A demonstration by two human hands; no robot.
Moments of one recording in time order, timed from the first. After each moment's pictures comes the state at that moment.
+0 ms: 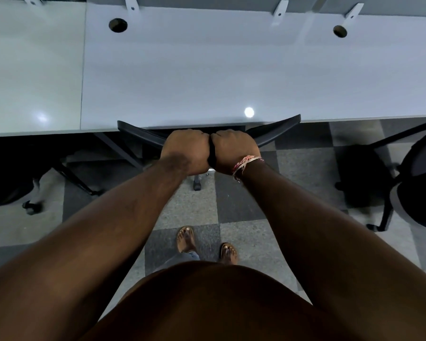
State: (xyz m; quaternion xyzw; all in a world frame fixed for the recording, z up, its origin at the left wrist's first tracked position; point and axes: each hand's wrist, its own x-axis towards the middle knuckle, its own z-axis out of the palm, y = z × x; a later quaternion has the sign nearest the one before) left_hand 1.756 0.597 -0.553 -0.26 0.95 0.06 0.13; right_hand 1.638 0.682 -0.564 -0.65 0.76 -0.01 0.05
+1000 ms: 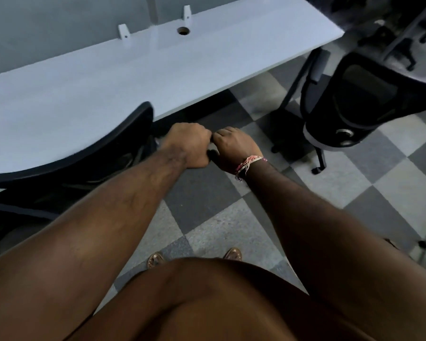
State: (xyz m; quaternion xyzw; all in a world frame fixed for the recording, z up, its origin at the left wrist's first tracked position) left_hand 1.578 0.874 -0.472 -0.01 0.99 -0.05 0.08; right_hand 1.512 1.011 -0.509 -0.48 0.87 -0.06 -0.01
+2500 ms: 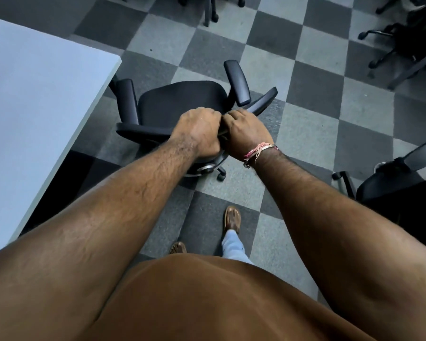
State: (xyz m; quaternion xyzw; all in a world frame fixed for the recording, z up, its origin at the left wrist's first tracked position) left_hand 0.933 1.390 -0.490 0.29 0.95 0.03 0.08; right_hand 0.966 1.528 -0.518 -0.16 0.98 -0.01 -0.09
